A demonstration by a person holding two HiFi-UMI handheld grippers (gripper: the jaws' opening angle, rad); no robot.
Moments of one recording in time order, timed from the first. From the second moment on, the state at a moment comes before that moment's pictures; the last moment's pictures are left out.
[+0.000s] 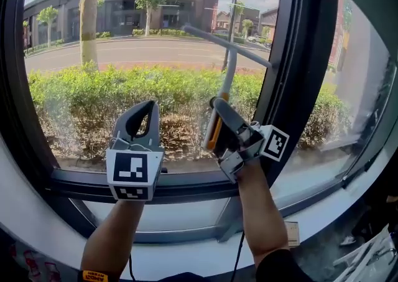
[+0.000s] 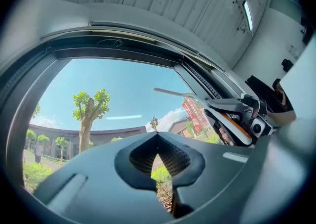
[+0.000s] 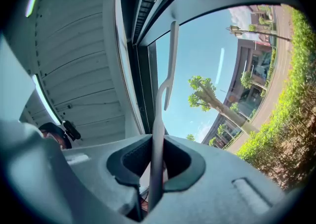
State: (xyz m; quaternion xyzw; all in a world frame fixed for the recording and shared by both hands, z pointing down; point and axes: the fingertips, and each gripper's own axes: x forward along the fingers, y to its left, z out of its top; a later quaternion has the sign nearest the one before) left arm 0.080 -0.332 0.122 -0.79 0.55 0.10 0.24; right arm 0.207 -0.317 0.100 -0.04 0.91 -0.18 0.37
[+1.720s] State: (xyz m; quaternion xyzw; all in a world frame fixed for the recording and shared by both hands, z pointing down) left arm -0.335 -0.228 0.112 -0.66 0.70 0.08 0.27; right arm -0.257 -0.301 0.051 -0.03 0.96 -0.10 0.26
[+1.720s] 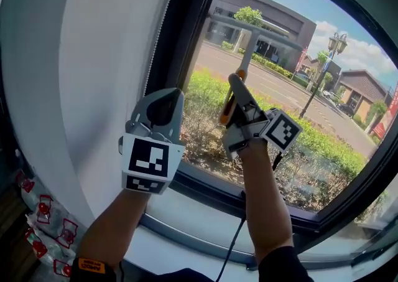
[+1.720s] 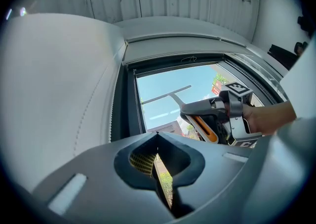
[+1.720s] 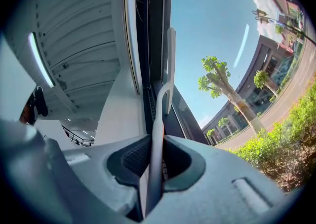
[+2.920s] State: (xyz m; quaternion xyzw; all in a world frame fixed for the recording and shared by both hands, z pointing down) left arm -0.306 -0.263 0.260 -0.70 0.70 0.04 0.14; right arm -0.247 -0.291 0.227 -0.06 0.94 -0.25 0.22
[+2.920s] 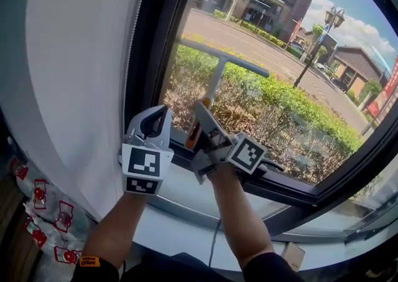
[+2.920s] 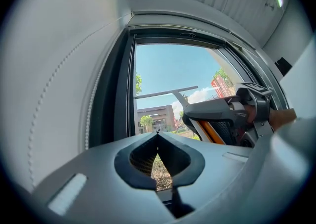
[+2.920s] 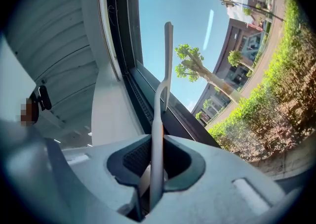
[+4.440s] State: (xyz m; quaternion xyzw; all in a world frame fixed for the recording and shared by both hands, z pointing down) left arm -0.220 -0.296 0.070 -0.70 0.66 0.08 0.27; right arm -0.150 -0.315 0.040 0.00 0.95 -0.14 0.28
